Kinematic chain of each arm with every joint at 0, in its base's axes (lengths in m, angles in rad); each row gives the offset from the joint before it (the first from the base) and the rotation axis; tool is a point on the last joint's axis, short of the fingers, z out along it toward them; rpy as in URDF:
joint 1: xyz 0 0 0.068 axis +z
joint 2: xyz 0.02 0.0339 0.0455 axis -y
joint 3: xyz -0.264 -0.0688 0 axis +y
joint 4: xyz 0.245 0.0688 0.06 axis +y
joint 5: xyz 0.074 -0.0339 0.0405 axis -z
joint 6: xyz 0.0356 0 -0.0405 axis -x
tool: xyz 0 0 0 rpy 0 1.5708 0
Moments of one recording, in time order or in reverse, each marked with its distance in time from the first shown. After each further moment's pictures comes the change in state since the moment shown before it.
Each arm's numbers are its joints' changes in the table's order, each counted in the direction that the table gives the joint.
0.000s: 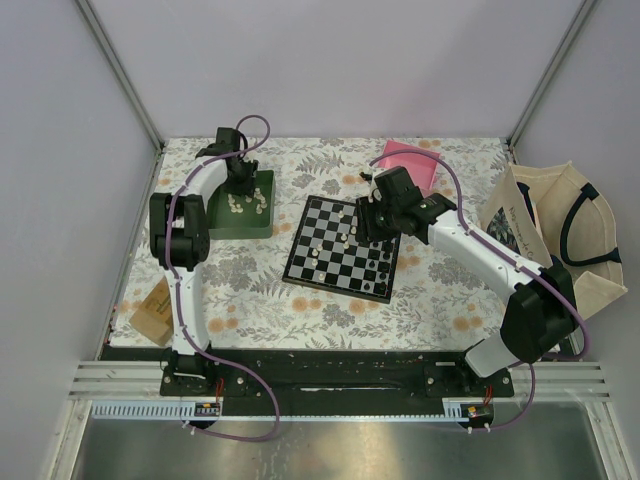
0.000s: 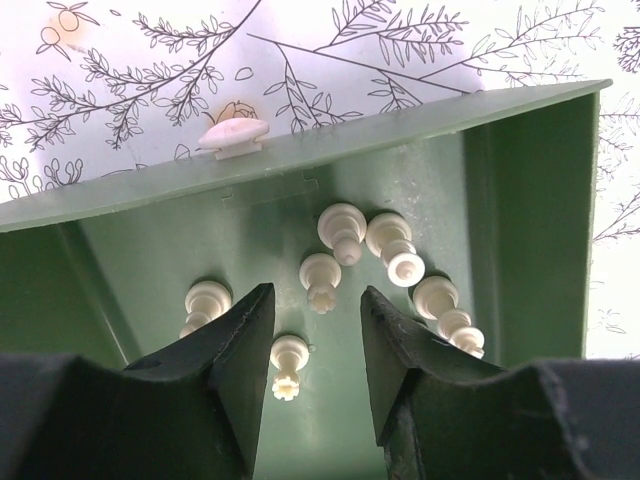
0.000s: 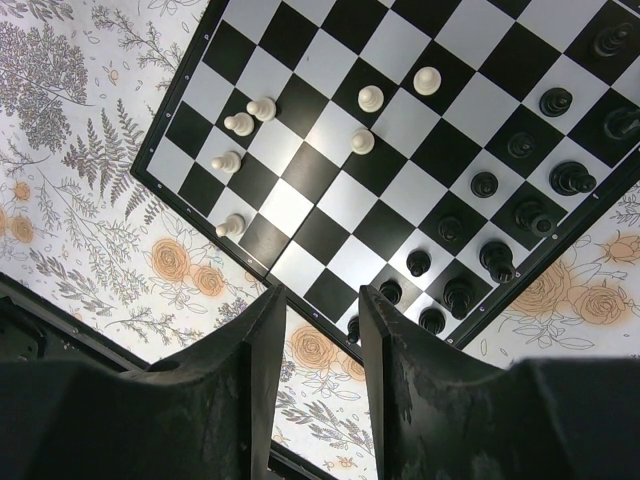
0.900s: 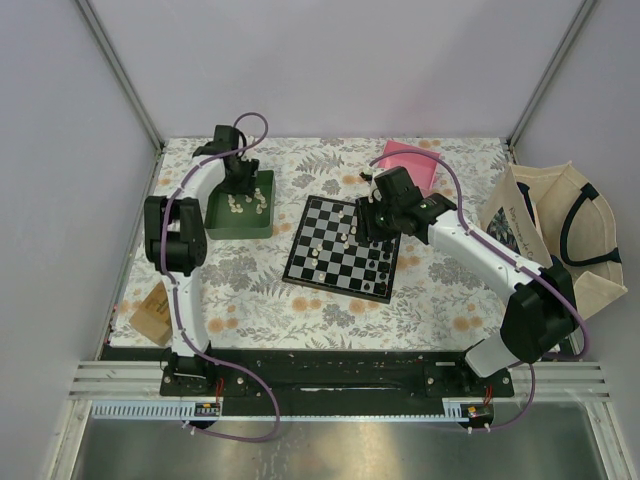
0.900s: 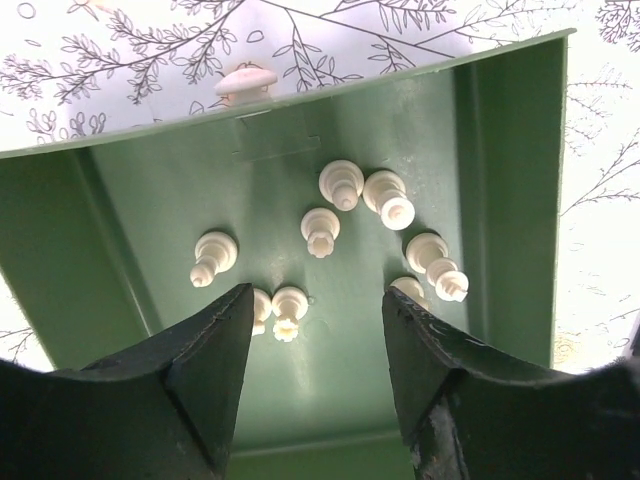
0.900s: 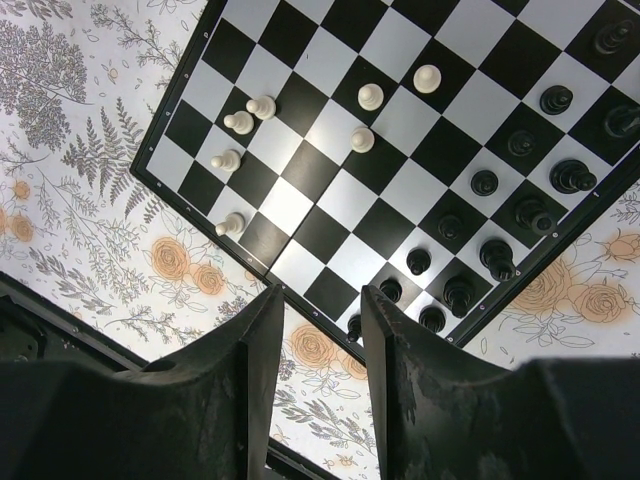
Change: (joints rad) left arm -0.006 0.077 0.040 0.038 -0.035 0.018; right arm 0.000 0.000 0.000 0.004 0.000 -0.001
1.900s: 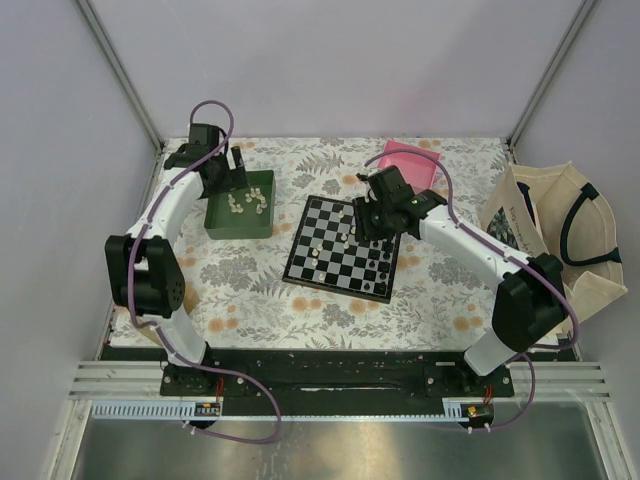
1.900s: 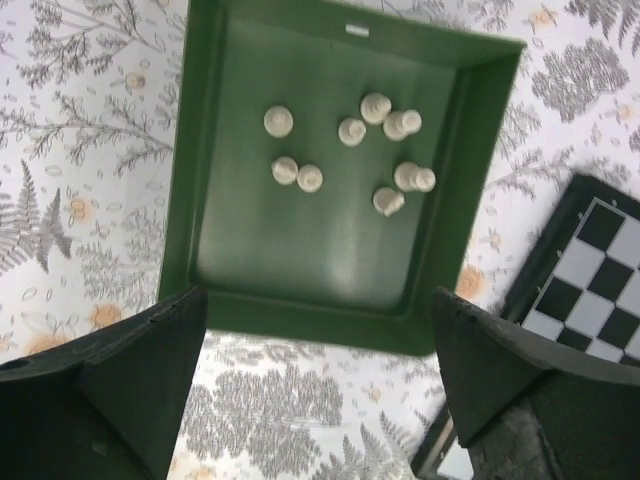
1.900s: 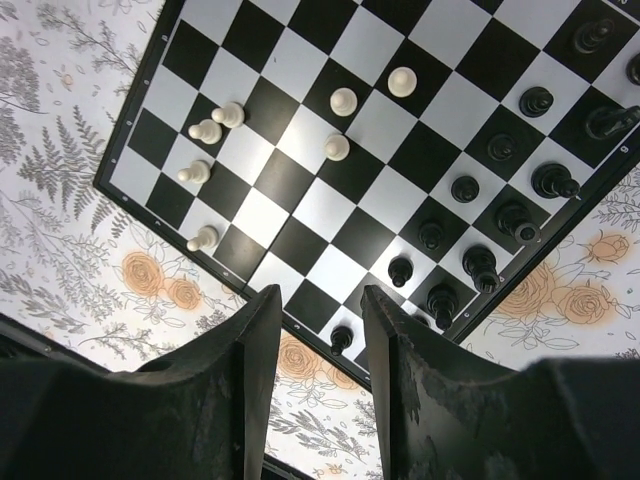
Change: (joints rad) left arm -0.014 0.455 0.287 0.015 -0.139 0.364; right arm 0.013 -0.080 -0.038 0.019 0.068 0.003
